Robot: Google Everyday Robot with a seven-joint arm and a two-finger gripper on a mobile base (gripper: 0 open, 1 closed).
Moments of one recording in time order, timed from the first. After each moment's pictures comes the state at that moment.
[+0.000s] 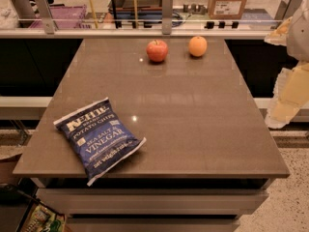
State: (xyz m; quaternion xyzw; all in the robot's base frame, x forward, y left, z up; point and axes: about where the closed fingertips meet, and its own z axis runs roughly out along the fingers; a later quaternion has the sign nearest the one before) arm 0.438 -0.212 0.992 -0.60 0.78 -0.05 0.18
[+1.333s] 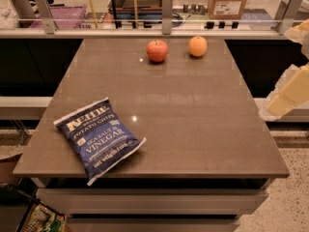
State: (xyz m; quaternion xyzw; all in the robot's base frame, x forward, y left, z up) arm 0.448 -0.225 0.999 -0.51 0.81 -0.04 0.28
